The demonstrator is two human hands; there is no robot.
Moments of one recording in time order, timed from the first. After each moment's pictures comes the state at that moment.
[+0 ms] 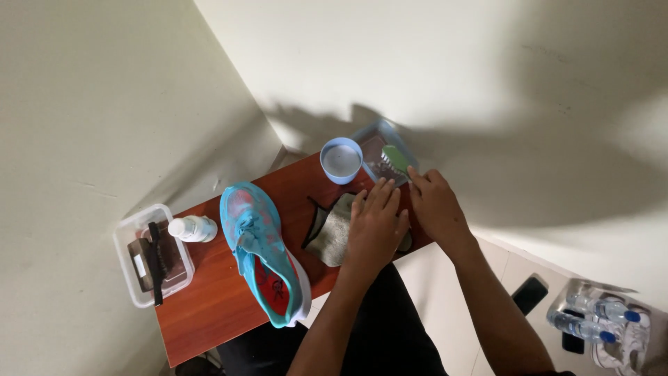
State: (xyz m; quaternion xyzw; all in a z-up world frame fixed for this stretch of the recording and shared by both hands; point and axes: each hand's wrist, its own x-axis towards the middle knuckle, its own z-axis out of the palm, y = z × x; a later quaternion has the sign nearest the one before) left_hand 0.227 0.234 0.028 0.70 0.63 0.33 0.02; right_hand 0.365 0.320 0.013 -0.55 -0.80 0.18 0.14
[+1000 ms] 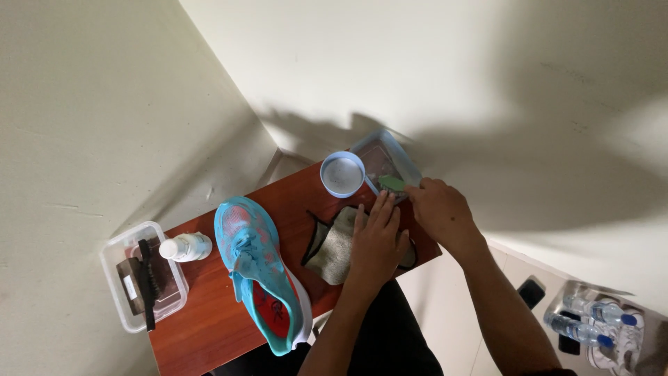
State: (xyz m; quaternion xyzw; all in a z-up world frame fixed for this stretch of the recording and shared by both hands) left_hand 0.224 0.245 -0.019 0.71 0.64 0.29 0.06; right_hand 0.356 0.347 0.036 -0.47 -0.87 0.10 -0.05
